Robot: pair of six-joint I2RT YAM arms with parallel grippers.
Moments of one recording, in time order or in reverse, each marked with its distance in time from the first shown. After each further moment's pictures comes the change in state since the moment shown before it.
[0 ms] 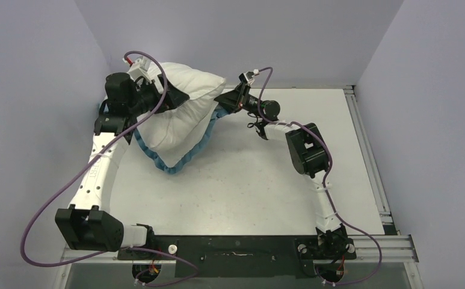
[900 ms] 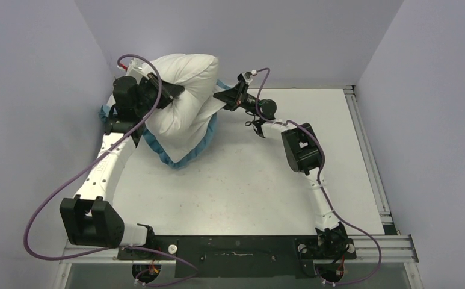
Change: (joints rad) left arm -0.057 0.027 -0.116 0.302 -0.148 -0.361; right arm -0.013 0.149 0.143 -0.029 0.027 0.059
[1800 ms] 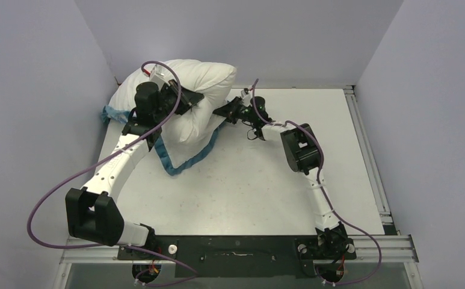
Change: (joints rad) left arm -0.131 0.025 -0.055 0.074 -0.038 -0.043; right arm 0.007 -0.006 -0.038 -0.857 0.133 -0.600
